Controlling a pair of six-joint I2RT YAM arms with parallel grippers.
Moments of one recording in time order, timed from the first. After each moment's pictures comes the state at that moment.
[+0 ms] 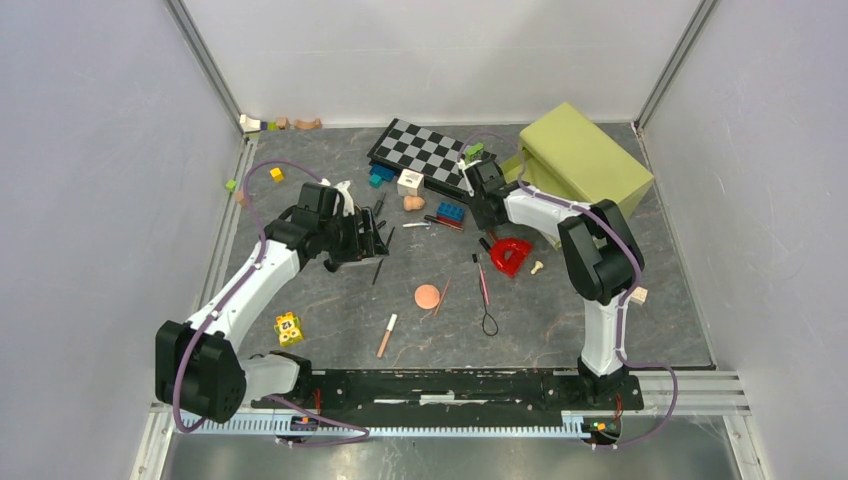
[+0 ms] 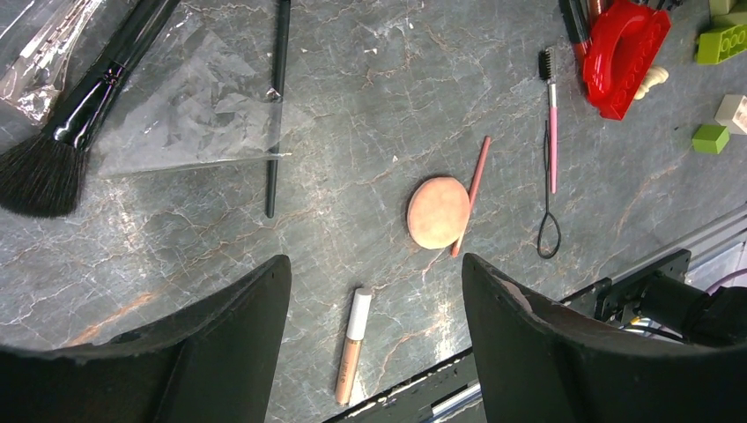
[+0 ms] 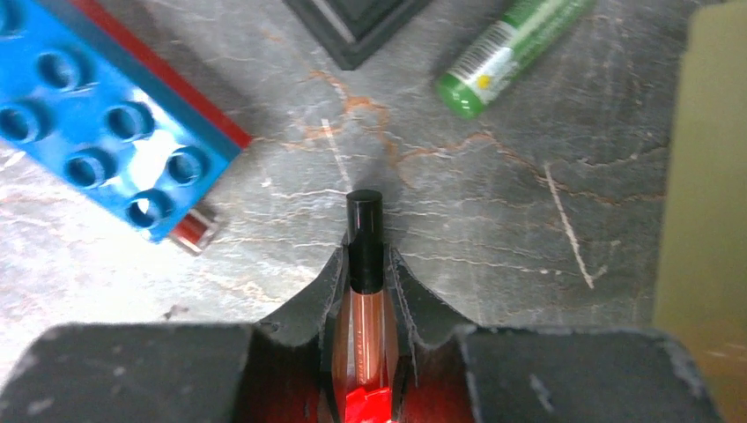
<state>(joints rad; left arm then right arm) -0.31 1.23 0.92 -0.60 0.30 -0.41 0.50 2.01 1.37 -0.38 0.20 0.03</state>
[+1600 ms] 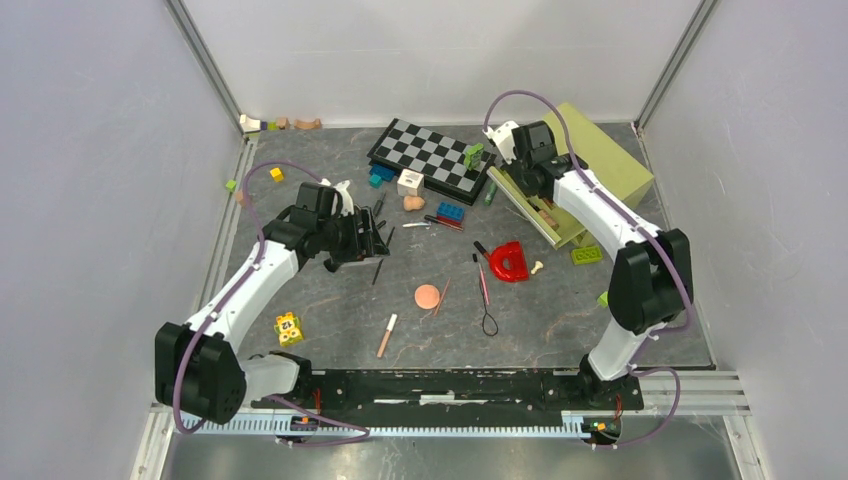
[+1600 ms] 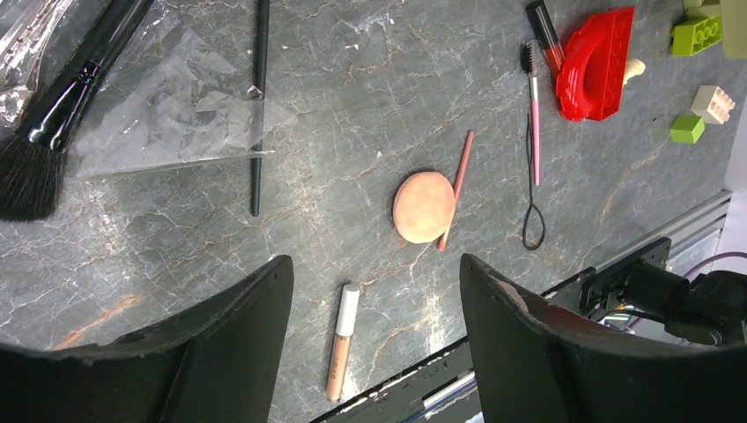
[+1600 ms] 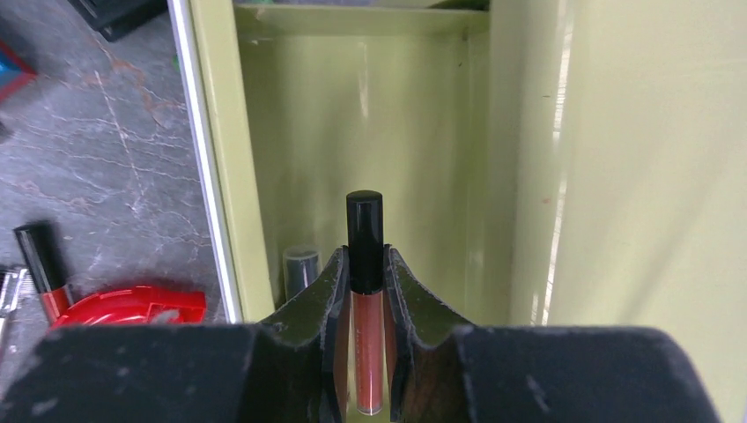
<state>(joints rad) -0.29 1.23 0.92 -0.60 0.34 -0.41 0.36 1.71 1.44 -0.55 0.27 -0.40</state>
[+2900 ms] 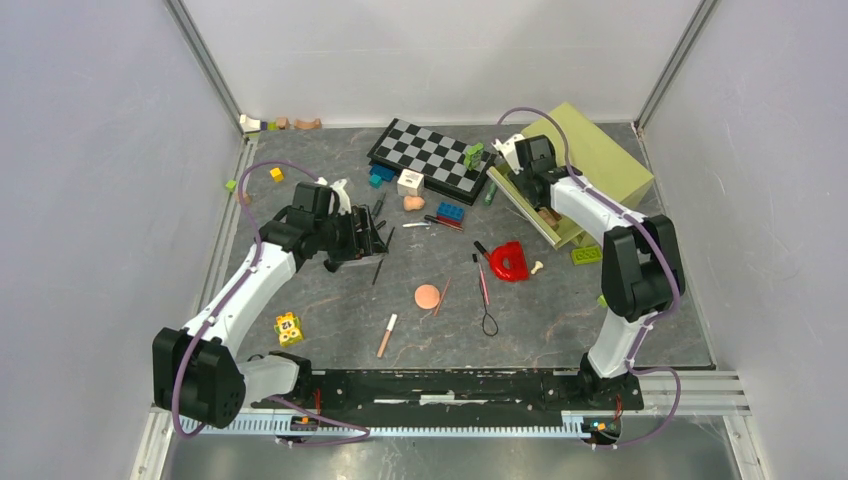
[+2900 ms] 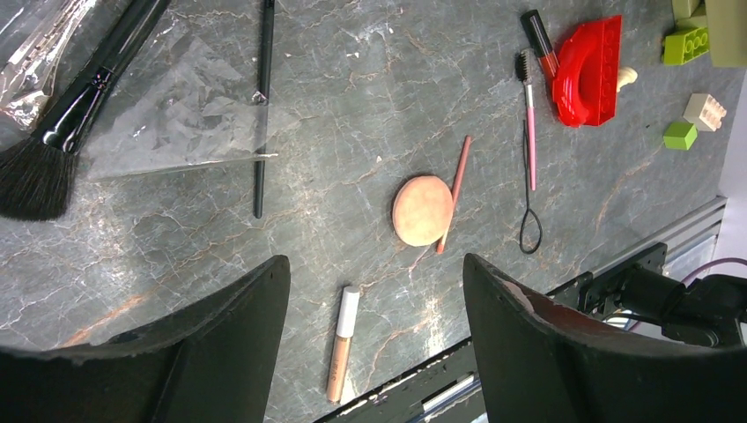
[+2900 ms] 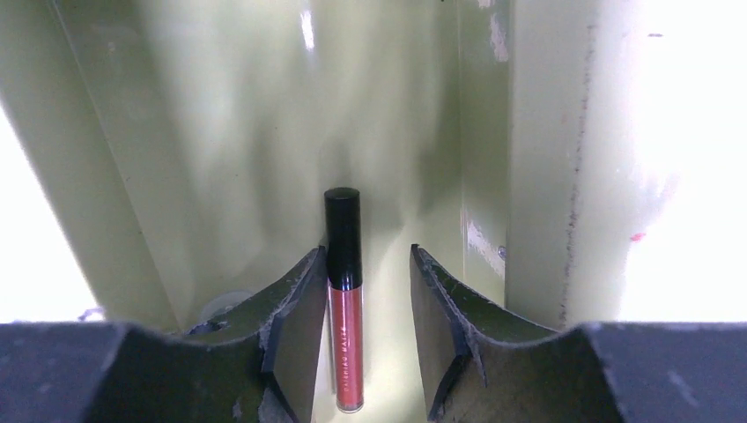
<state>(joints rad) -0.28 1.21 0.92 -0.60 0.34 -0.41 0.32 1.81 1.32 -0.40 0.37 -0.42</state>
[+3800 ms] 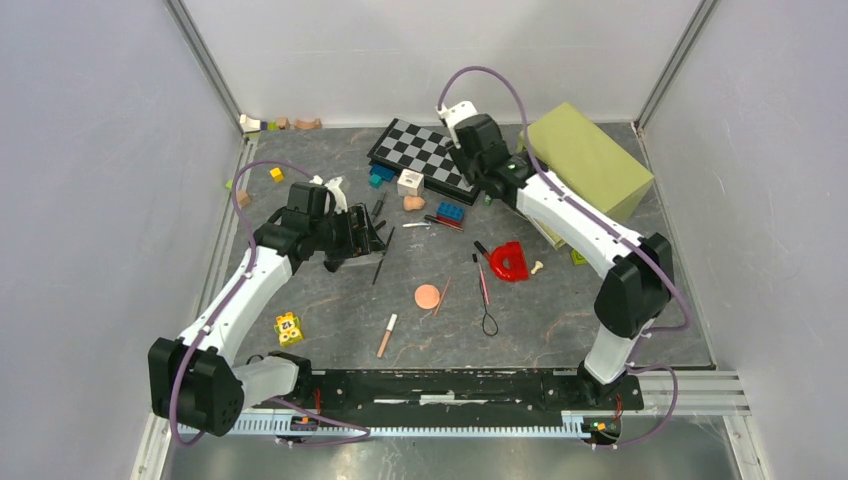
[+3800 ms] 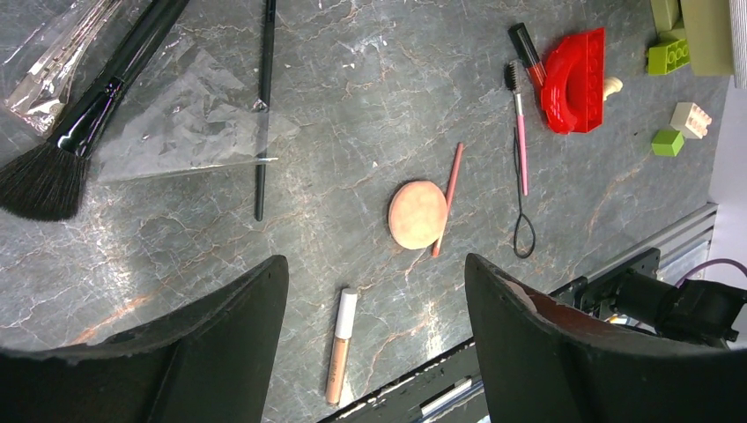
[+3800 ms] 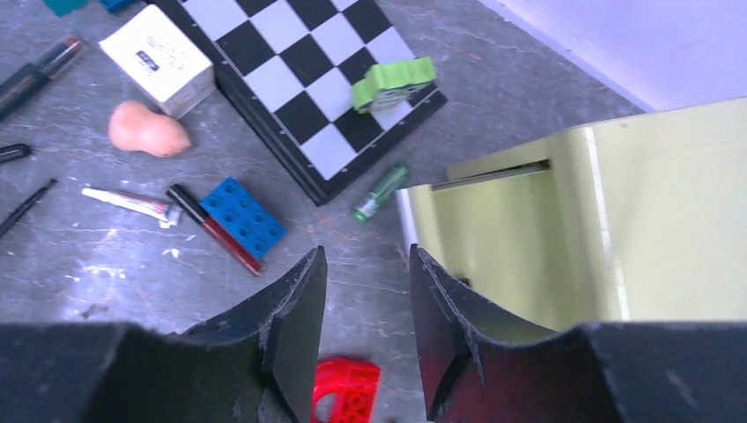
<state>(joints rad) -0.27 1.17 0.92 -0.60 0.34 -0.41 0.61 1.74 1.64 -0.52 0.41 -0.14</state>
